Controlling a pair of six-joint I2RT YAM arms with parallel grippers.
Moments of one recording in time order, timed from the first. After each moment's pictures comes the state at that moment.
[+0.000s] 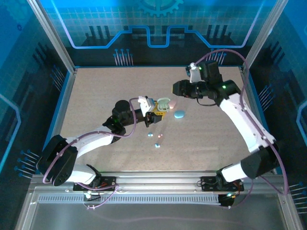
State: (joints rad) left arm -0.58 1.38 0.69 0.65 0.57 0.04; right arm 0.37 1.48 1.55 -0.81 -0.49 0.49
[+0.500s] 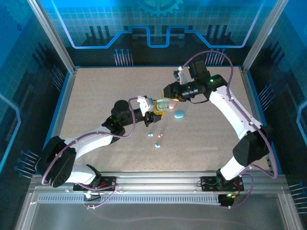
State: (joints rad) left arm -0.58 1.37 0.69 0.65 0.55 0.04; right arm 0.41 1.60 1.60 -0.88 -0.67 0.47
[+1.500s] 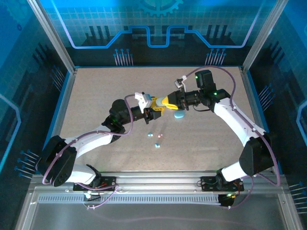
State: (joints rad) left arm -0.57 1.38 0.70 0.74 0.56 -0.06; right arm 0.34 1.48 1.26 -0.49 -1.11 0.72
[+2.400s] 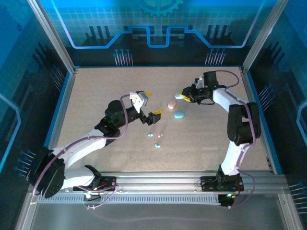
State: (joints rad) left arm -0.57 1.21 0.69 0.49 0.35 -0.03; right arm 0.10 1.94 1.35 -0.38 -0.66 0.68
